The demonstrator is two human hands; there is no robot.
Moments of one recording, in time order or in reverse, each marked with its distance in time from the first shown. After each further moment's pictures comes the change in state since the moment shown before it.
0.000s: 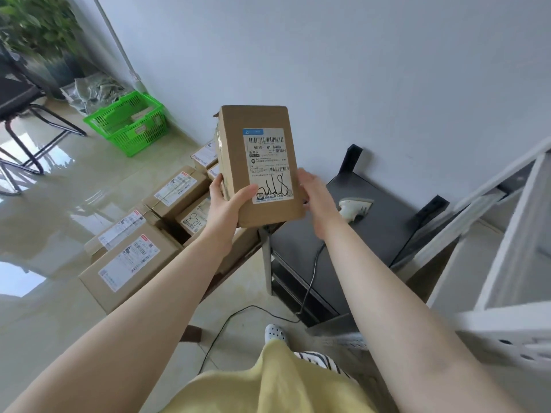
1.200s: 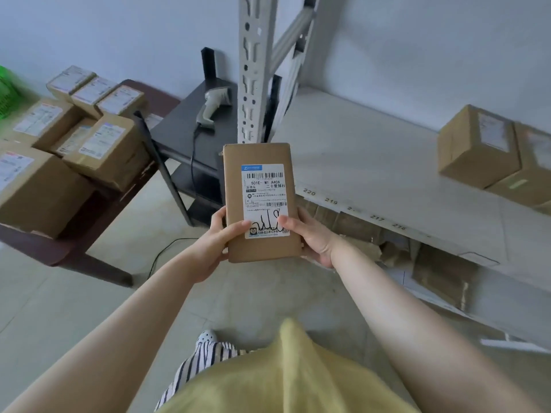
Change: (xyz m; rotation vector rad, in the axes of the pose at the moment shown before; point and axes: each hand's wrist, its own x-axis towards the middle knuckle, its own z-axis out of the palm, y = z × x) left_hand -0.368 -0.187 0.040 0.238 -0.708 -0.335; right_hand -0.452 0.199 -0.161 -0.007 0.054 0.261
